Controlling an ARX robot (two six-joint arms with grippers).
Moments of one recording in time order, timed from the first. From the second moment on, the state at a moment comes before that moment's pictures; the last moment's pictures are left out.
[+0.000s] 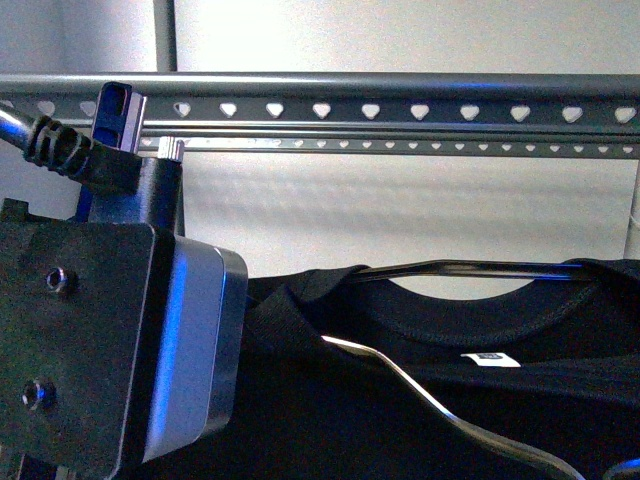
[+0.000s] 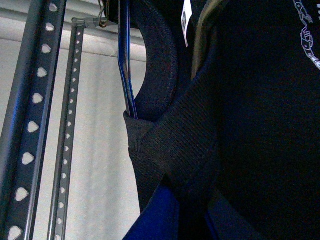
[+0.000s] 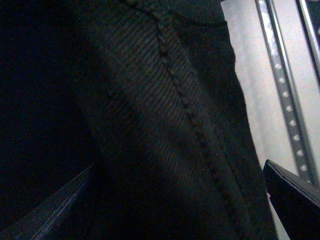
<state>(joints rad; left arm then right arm) -0.26 1.30 0.74 0.33 0.66 1.59 -0.25 1.18 0.67 0.19 -0.81 -1.49</state>
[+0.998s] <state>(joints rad) -0.26 1.29 0.76 0.34 0.66 1.56 -0.19 1.45 0.84 0.32 -0.71 -1.31</state>
